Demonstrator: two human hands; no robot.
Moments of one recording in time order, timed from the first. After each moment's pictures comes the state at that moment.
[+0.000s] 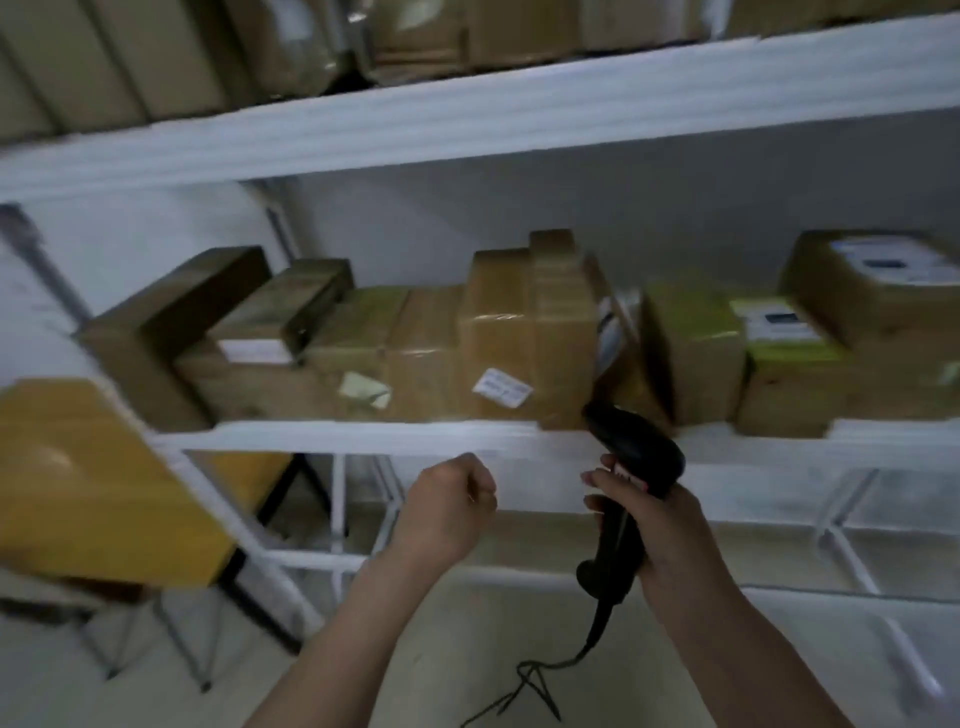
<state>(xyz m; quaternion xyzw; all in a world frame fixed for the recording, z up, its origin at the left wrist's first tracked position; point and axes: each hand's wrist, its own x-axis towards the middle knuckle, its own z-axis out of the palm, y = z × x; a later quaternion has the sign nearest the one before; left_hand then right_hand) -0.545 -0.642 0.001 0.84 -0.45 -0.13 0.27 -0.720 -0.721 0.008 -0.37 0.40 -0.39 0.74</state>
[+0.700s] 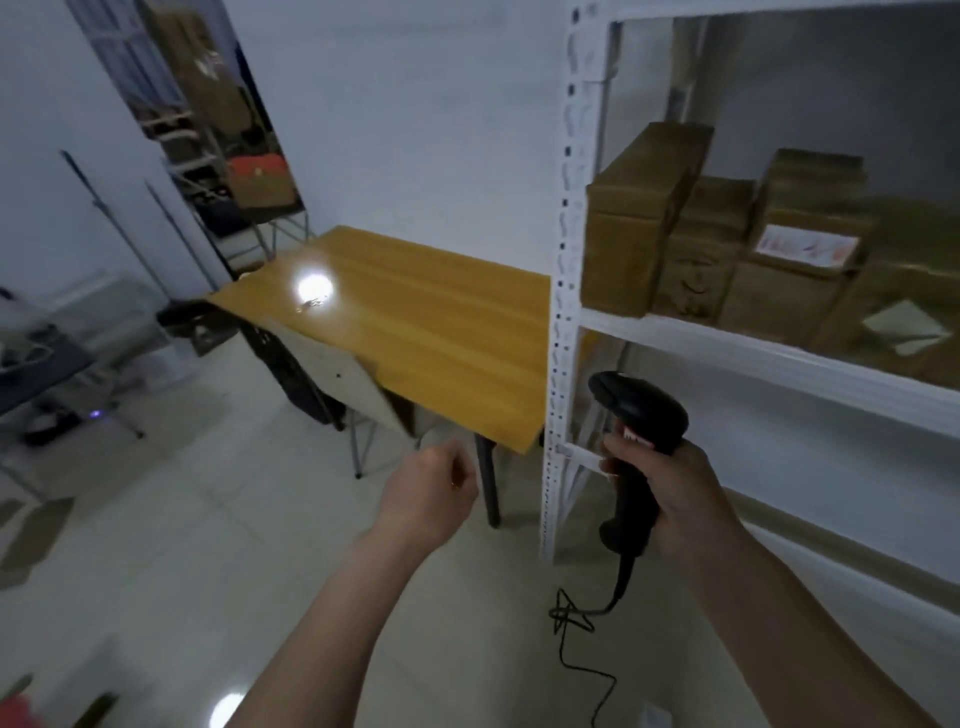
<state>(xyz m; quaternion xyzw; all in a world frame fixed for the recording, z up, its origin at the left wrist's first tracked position) -0.268 -0.229 -0.032 0.93 -0.26 -0.07 0.25 -0.381 -0.420 -0.019 -0.51 0.36 -0.18 0.76</state>
